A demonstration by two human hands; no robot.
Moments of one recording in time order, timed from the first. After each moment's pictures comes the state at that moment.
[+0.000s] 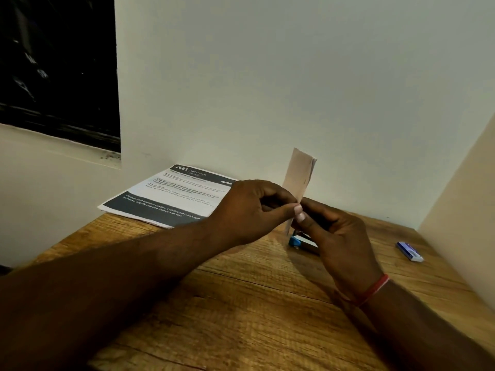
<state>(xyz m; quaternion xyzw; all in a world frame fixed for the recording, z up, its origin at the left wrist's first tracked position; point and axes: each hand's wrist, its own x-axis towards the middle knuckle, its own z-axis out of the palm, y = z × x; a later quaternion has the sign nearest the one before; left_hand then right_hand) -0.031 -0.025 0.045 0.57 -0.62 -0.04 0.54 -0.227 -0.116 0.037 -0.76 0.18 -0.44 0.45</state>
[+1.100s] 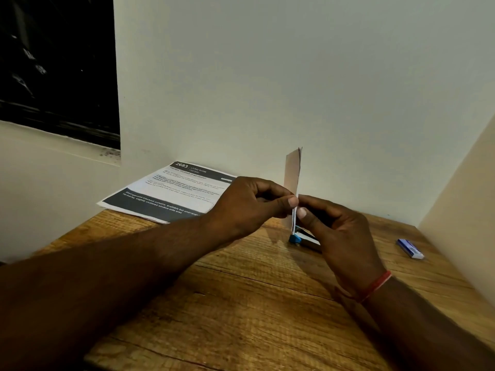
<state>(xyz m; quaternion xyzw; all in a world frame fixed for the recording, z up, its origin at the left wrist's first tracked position) -0.024 -0.031 0.037 0.52 -0.55 -0.20 0.62 -0.225 -0.117 0.038 -0.76 0.17 -0.45 0.43</state>
